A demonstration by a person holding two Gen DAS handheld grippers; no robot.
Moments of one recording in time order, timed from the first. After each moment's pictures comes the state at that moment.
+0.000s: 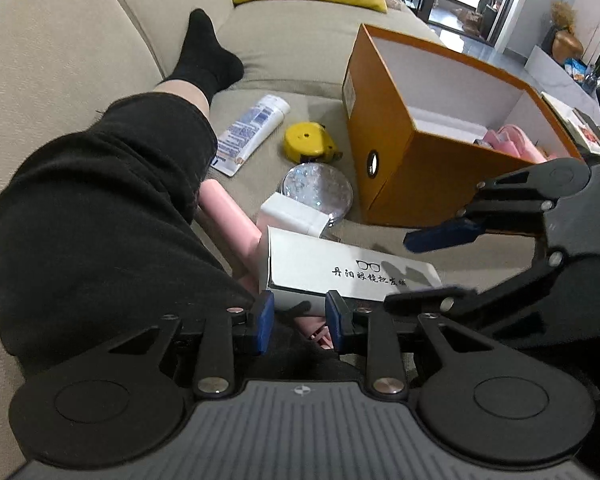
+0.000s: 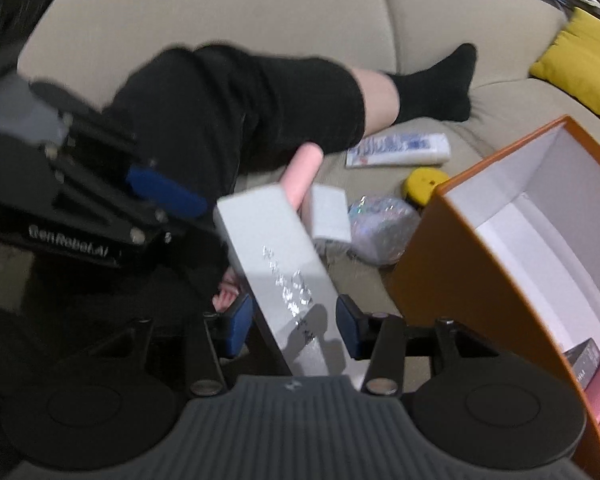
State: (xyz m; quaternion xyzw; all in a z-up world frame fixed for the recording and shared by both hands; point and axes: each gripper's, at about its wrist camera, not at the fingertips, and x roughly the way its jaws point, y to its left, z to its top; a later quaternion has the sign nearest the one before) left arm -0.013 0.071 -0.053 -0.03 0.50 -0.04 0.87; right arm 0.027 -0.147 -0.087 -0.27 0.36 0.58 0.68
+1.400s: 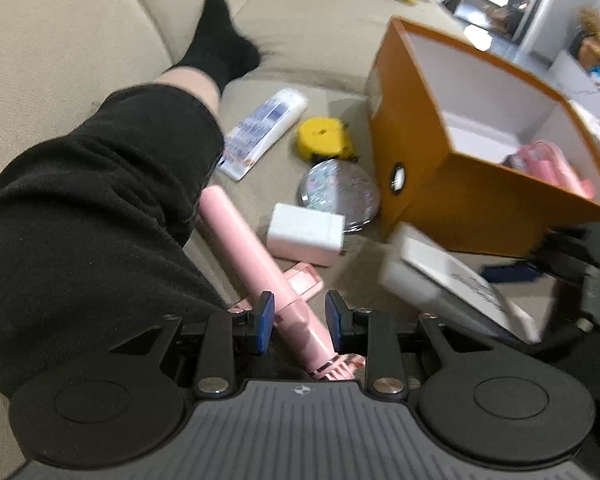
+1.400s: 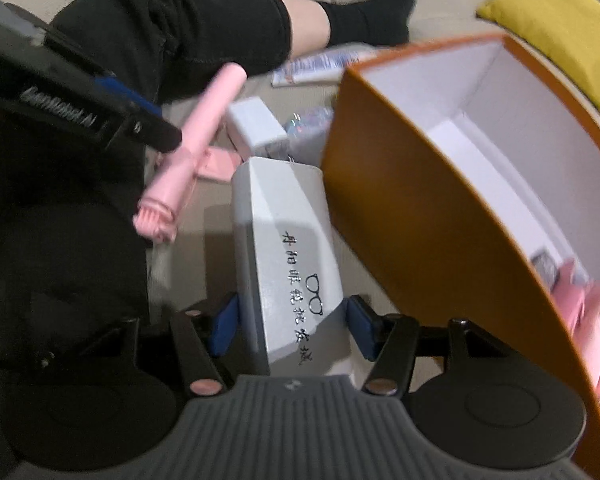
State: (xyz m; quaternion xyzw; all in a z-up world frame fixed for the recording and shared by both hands) left arm 0.025 0.069 -0.065 -0.04 0.53 0.01 0.85; right arm 0.044 -0.177 -0.108 -0.32 0.42 0.49 0.69
